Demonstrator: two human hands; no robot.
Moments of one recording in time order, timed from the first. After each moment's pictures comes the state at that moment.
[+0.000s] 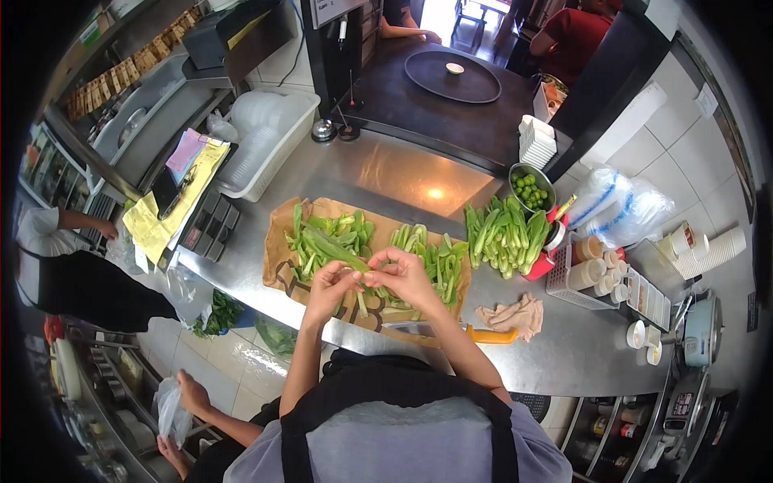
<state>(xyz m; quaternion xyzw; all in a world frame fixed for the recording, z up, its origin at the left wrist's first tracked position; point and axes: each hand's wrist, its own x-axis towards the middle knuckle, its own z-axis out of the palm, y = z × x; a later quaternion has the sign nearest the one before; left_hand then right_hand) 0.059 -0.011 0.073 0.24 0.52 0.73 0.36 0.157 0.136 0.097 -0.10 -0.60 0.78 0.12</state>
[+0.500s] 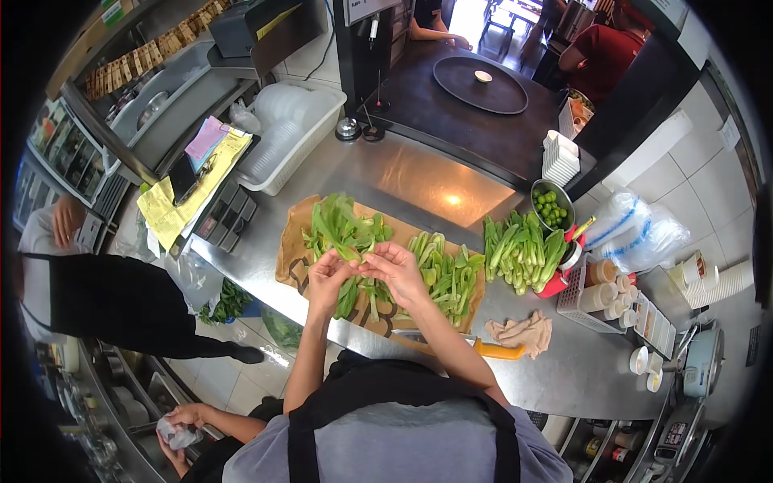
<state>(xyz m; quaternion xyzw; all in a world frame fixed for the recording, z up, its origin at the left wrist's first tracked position) 0.039 -0.012 0.070 0.16 0.52 0.80 0.25 0.114 0.122 0.084 -0.15 -0.43 0.88 0.10</state>
